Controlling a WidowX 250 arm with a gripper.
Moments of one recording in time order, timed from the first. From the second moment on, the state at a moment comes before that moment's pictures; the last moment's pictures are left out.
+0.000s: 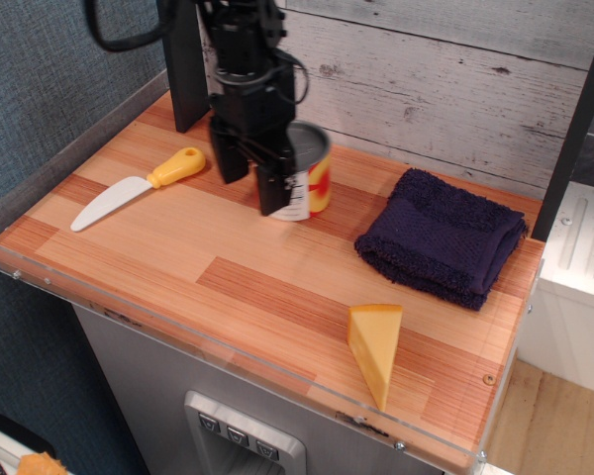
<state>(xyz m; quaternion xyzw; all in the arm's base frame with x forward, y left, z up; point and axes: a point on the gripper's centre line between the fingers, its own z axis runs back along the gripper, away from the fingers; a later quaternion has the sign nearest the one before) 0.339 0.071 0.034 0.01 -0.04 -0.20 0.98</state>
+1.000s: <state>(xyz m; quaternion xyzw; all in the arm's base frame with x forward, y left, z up) 0.318 0.072 0.064 0.03 -0.04 -0.16 0.98</state>
